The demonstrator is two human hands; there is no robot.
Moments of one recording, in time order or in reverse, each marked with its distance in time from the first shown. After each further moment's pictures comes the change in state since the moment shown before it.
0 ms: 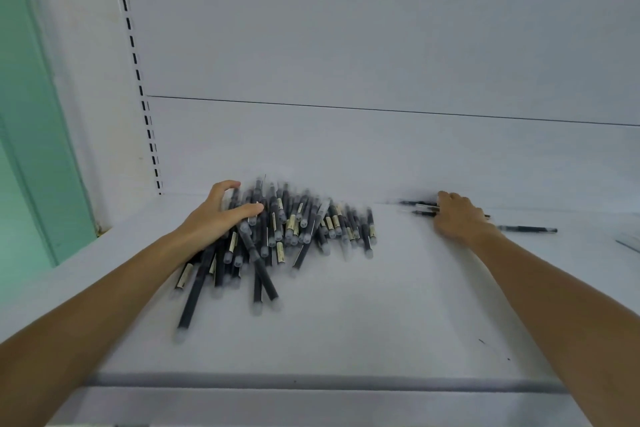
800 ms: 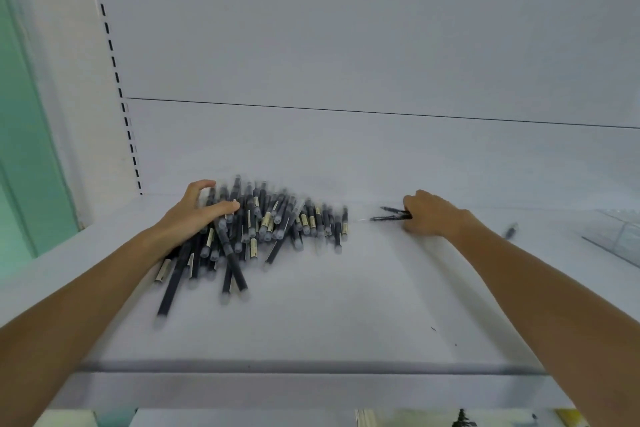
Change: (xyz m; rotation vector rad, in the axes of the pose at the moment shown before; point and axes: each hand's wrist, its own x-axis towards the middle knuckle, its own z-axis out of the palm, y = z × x) left_hand -0.001 0.005 0.008 0.008 0.052 -0.036; right_hand -0.013 0.001 -0.024 -0.125 -0.108 -0.290
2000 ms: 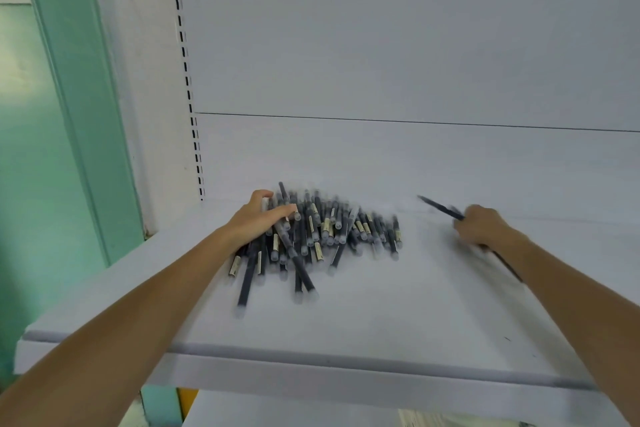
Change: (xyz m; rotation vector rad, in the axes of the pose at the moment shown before) left_hand -0.003 0.005 -0.007 0.074 -0.081 -0.036; right_hand -0.028 -0.035 -0.013 0.388 0.058 0.378
